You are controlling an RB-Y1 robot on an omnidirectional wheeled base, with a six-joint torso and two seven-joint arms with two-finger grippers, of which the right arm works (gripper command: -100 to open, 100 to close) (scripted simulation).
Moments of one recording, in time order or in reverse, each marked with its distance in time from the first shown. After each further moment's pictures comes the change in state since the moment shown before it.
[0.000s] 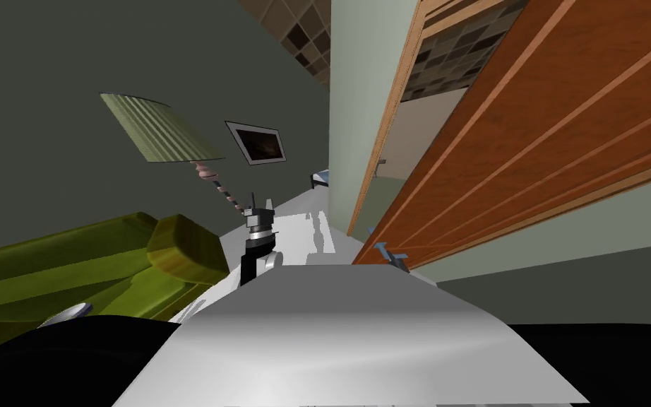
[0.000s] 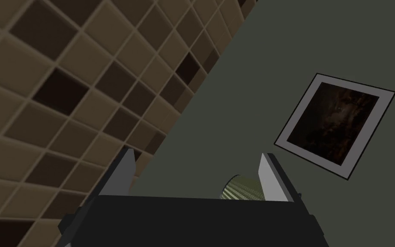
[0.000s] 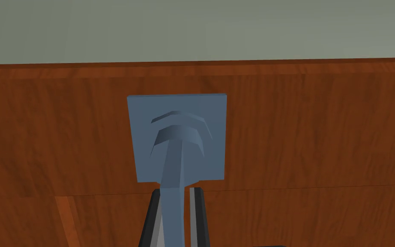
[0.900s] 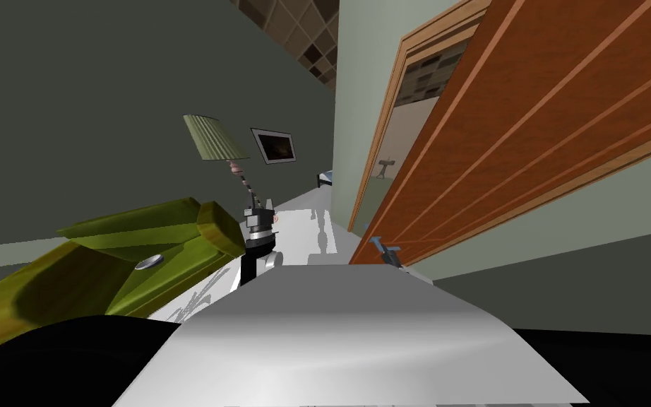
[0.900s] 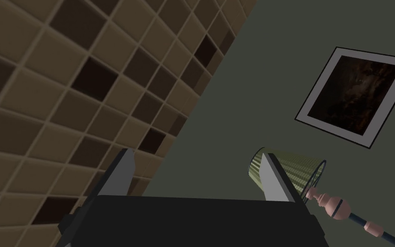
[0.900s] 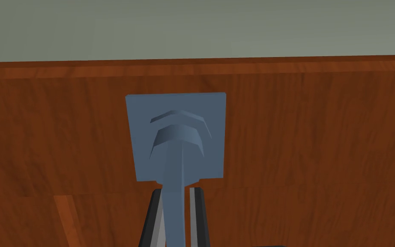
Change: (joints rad) arm -0.113 0.022 0.053 0.045 -0.065 0.072 0.040
